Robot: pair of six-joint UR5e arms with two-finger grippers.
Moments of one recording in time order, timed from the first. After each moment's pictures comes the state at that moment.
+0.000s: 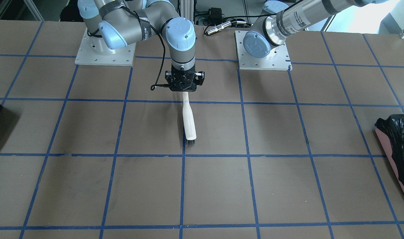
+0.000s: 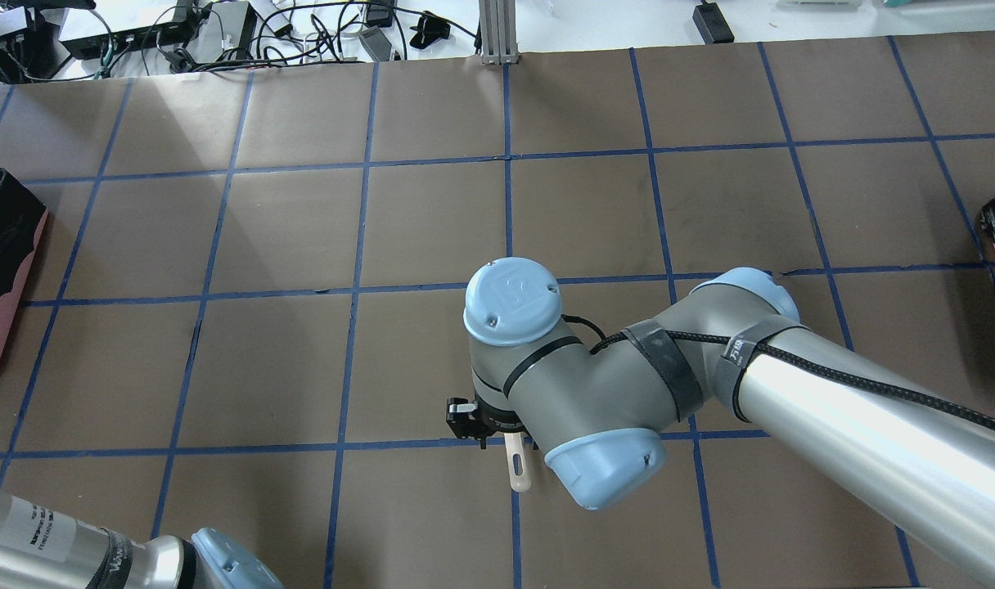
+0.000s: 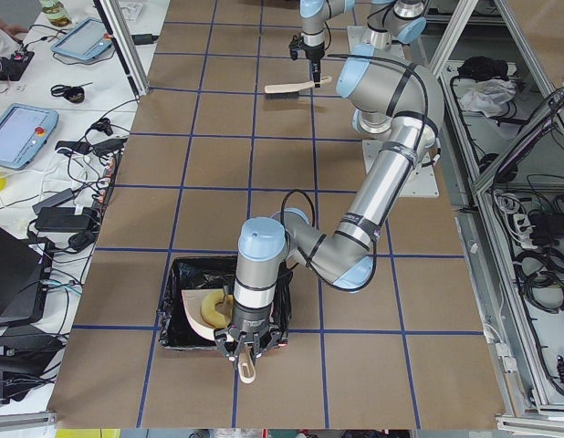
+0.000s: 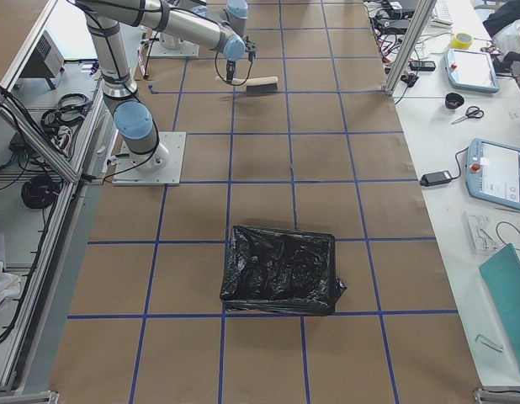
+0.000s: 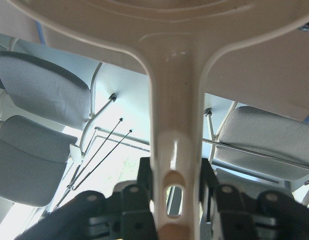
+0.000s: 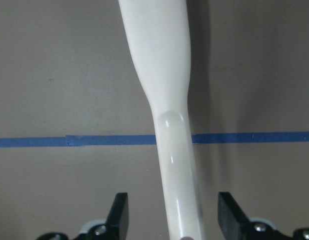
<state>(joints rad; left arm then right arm) -0.55 -2.20 -1.25 -0.63 1.77 2.44 2.11 -1.41 2.05 -2.09 -1.45 0.56</state>
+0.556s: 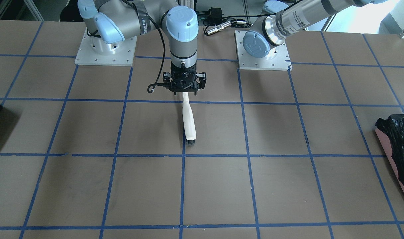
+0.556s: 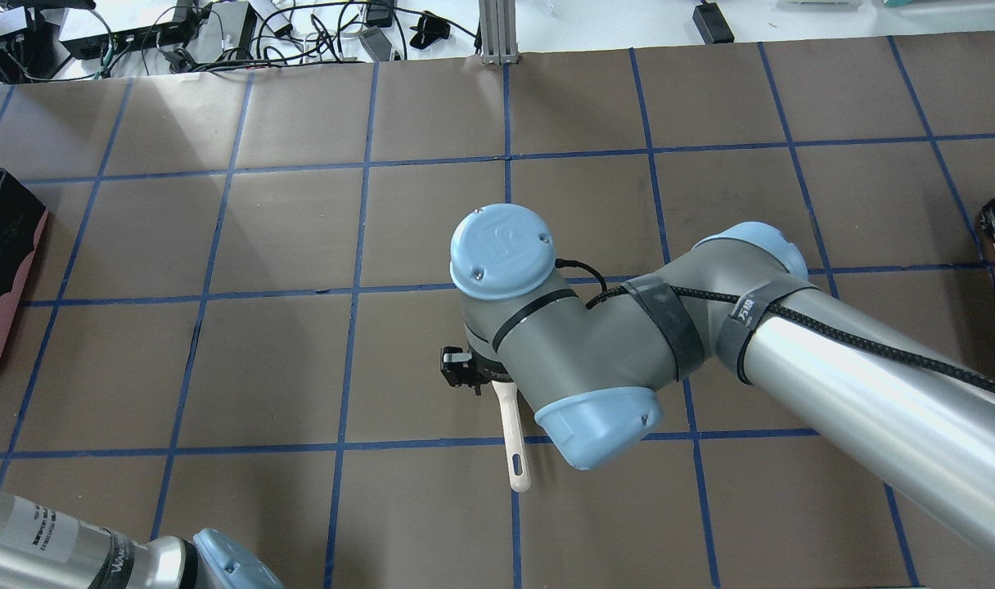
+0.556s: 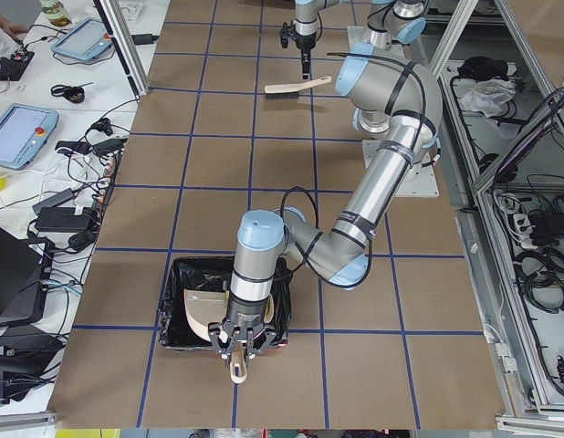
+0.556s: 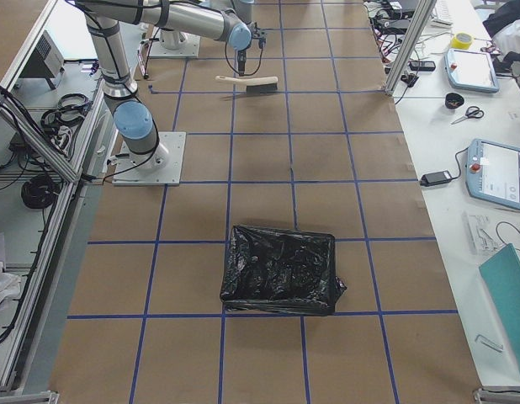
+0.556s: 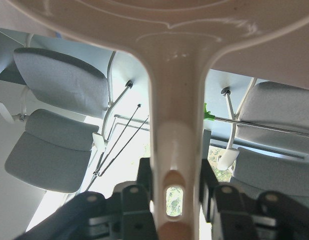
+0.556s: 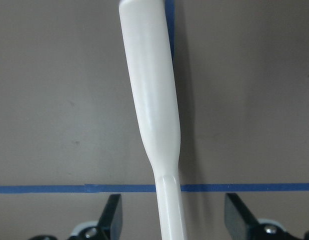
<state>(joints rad) -0.57 -2.19 -1.26 -0.52 1.77 2.52 2.08 -1.42 1.89 -2.04 -1.55 0.52</state>
